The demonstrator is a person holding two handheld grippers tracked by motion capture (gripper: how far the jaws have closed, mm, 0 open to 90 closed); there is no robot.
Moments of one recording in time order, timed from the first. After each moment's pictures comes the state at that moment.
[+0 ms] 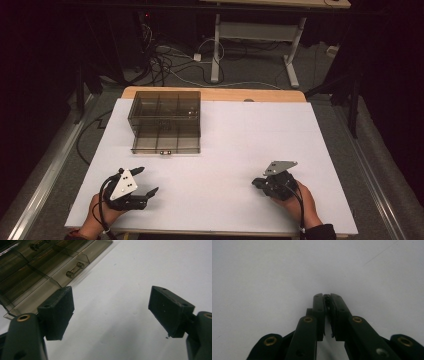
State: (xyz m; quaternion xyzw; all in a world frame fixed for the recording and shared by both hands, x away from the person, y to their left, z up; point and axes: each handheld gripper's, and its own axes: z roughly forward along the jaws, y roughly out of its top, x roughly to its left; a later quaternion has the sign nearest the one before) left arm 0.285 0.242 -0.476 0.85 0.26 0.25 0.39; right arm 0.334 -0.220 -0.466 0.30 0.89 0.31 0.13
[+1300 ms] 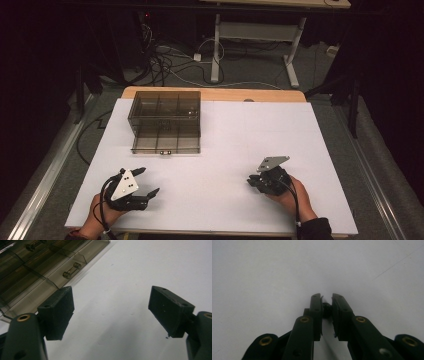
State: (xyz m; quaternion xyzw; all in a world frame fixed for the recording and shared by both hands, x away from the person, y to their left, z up) left arm 0.285 0.240 -0.477 0.85 0.26 0.25 0.39; right arm 0.348 -0.205 -0.465 0.27 0.90 0.31 0.12
